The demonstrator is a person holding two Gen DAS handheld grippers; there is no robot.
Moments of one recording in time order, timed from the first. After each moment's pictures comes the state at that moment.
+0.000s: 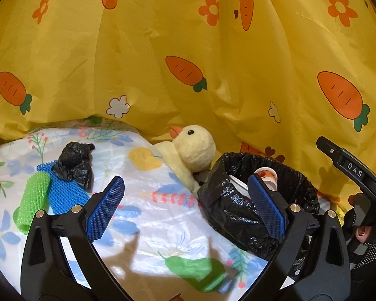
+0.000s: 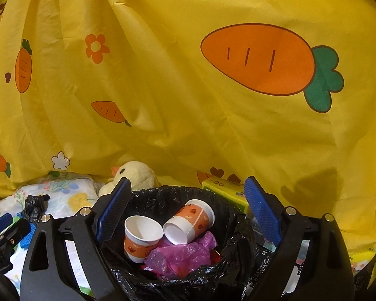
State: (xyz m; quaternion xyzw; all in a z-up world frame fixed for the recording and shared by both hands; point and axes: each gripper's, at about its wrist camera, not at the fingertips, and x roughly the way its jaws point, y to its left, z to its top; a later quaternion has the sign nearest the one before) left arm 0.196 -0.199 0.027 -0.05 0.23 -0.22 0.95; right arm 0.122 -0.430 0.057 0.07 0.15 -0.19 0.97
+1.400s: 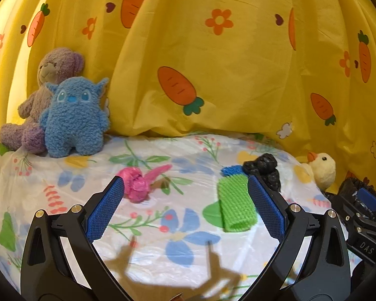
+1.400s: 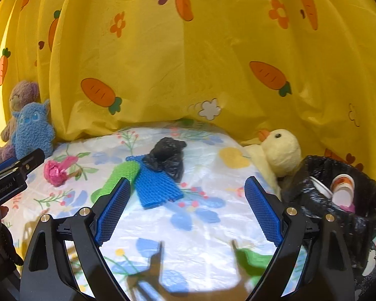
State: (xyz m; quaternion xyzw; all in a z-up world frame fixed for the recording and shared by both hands) left arm 0.164 0.068 0.022 -0.08 0.20 0.07 0.97; right arm 0.172 -0.160 0.016 0.00 0.24 0.08 0.97
